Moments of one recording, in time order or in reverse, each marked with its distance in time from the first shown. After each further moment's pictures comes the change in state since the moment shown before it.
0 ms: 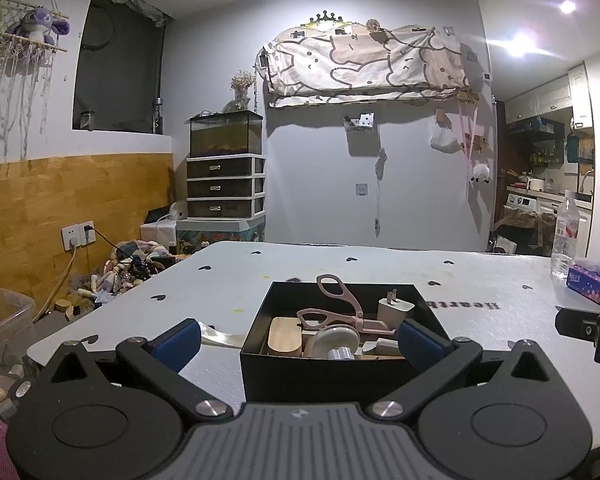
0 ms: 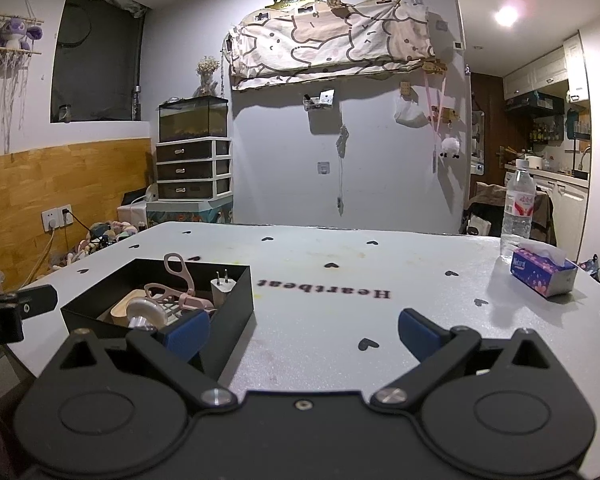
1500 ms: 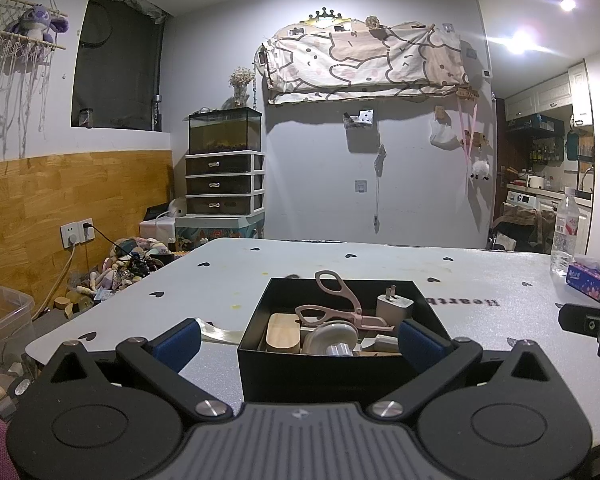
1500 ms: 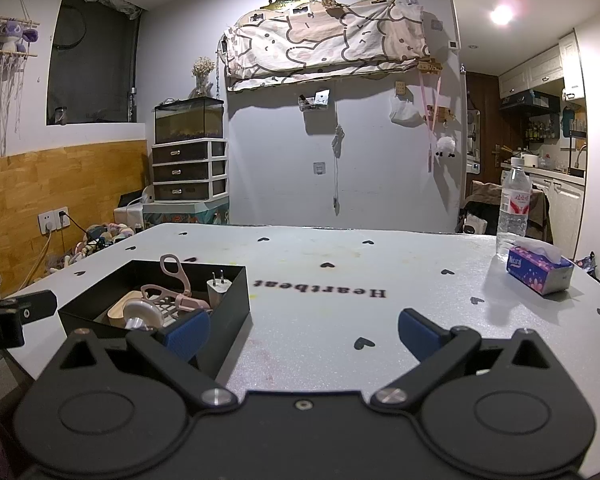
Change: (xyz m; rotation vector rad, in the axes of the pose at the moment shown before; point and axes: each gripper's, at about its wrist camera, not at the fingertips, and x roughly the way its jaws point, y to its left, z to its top) left arm 0.001 -0.001 0.001 -0.002 0.006 0.000; right arm -0.003 -0.003 -0.002 0.008 -0.002 -0.010
